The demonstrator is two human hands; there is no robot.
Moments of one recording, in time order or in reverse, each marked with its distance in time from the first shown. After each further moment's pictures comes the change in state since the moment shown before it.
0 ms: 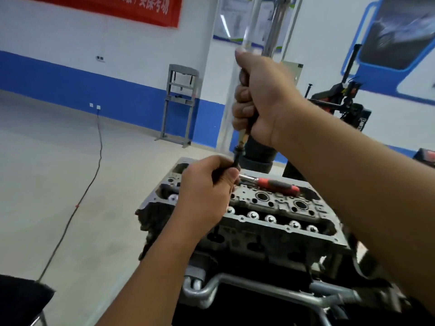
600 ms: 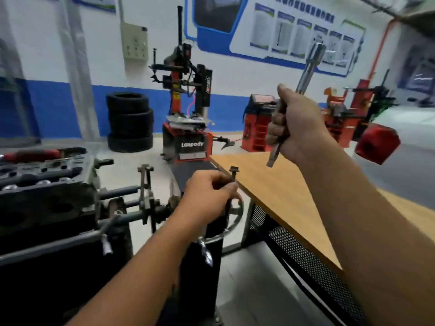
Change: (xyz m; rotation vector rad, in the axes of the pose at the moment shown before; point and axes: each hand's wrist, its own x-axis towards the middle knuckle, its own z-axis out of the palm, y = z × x) left_hand -0.206 0.161 0.351 -0.174 -0.782 -0.194; right_hand -0.333 -0.049 -0.414 0.103 0.862 -0.024
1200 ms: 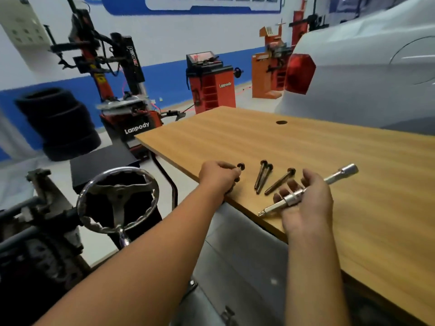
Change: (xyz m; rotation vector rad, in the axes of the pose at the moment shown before) left_hand 0.033 -0.015 0.268 0.041 -0.198 -0.403; right_hand -0.100 0.114 -0.266 0.584 0.896 0.172
